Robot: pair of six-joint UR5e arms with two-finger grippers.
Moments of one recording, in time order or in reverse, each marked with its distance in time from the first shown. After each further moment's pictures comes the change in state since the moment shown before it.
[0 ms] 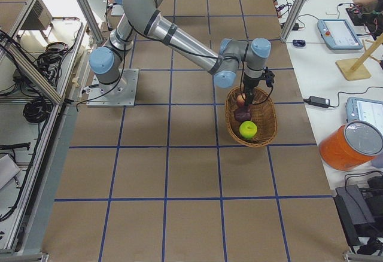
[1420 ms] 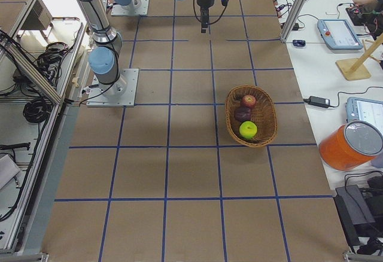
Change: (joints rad) left arm 0.000 0.002 -0.001 0.000 0.000 0.000; right arm 0.335 -0.620 0.171 0.559 0.089 0.255
